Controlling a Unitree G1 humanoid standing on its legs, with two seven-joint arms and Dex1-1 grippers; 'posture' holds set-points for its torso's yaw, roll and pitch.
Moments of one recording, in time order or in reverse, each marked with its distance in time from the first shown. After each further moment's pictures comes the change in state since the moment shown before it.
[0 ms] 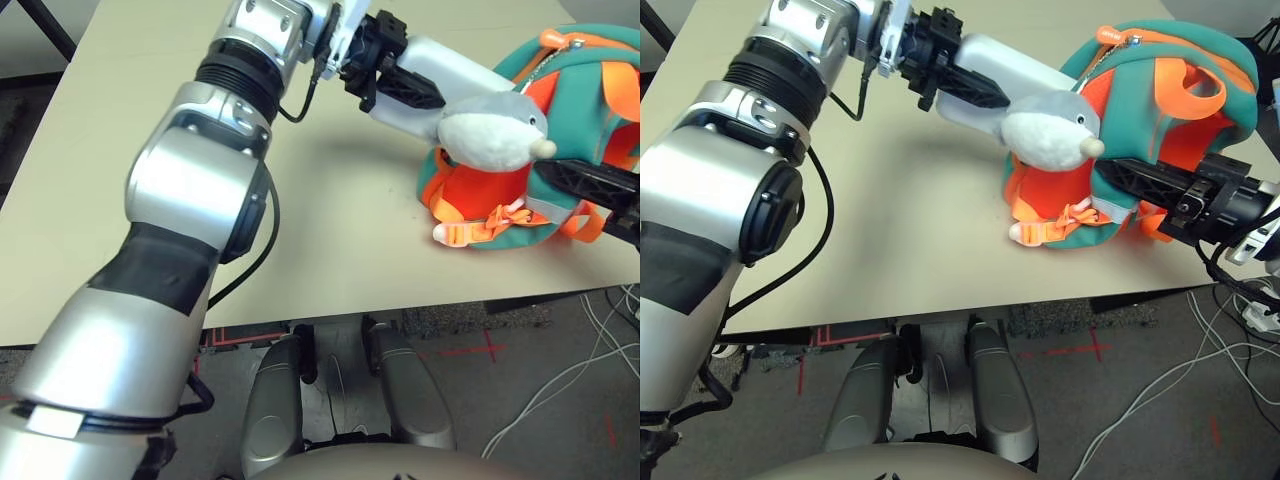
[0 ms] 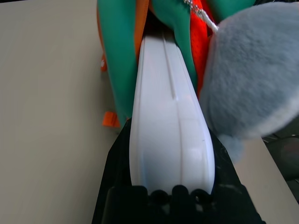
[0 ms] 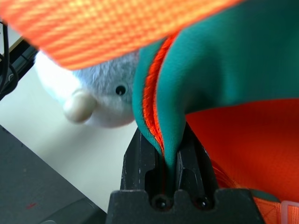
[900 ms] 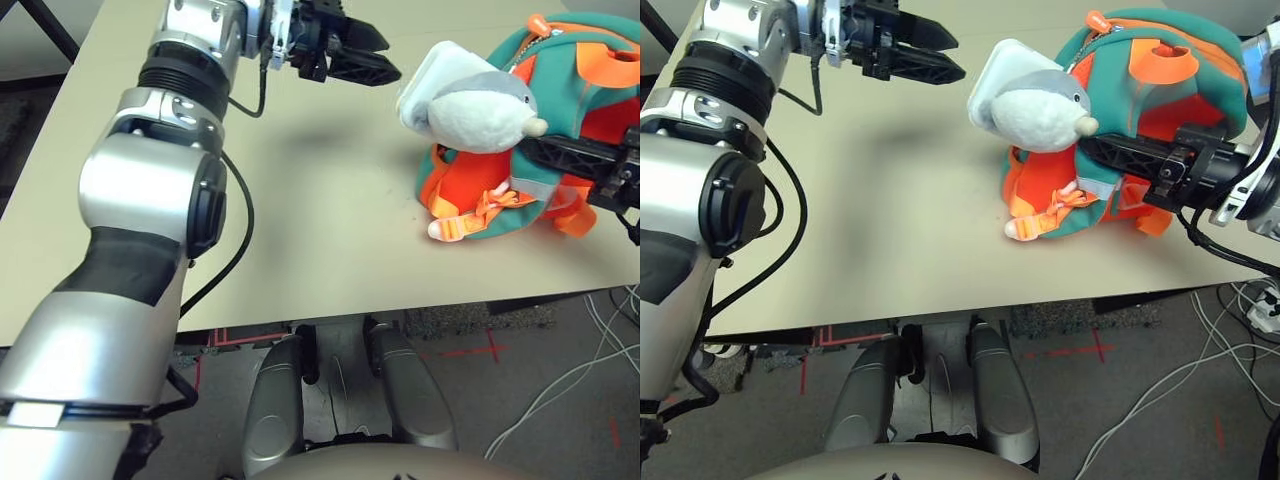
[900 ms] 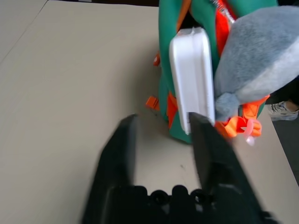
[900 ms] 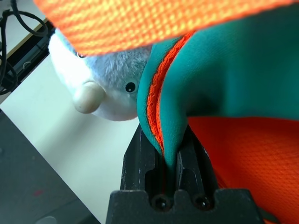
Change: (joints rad) left arm 0.067 0.204 0.154 -0.076 -0.025 0.088 0.049; right arm -0.257 -0.042 0.185 0.168 -0.121 0.042 0.116
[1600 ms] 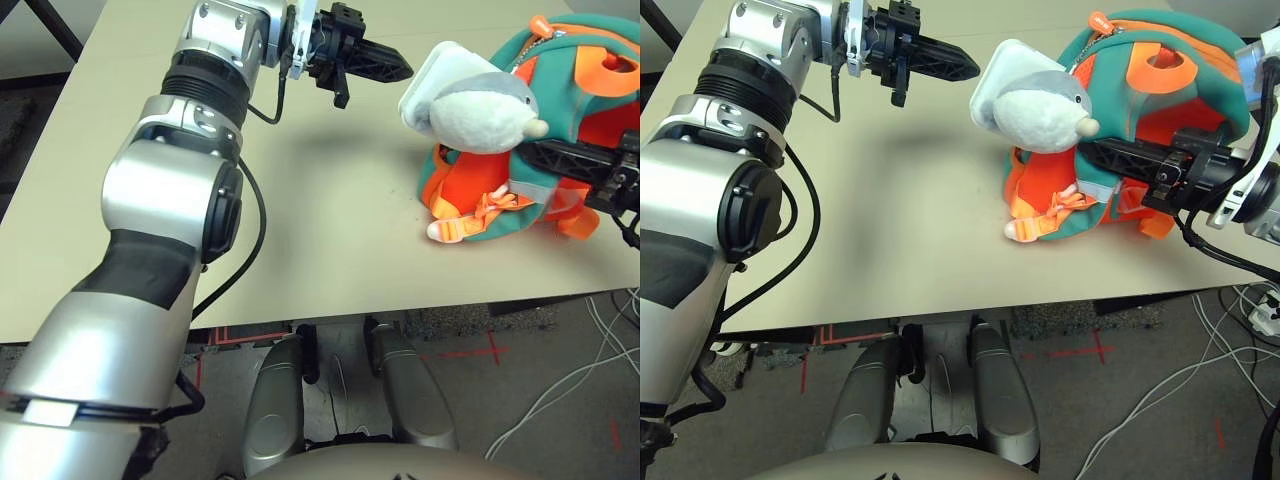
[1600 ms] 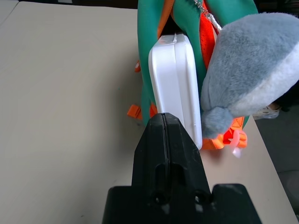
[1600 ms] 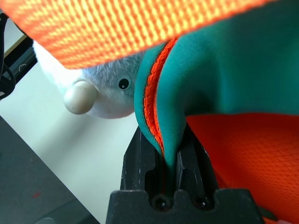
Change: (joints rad) left arm 0.008 -0.076 -0.001 -0.001 -0.001 0.018 -0.003; right arm 0.049 0.037 -0.047 -0.032 -0.015 0.013 -0.018
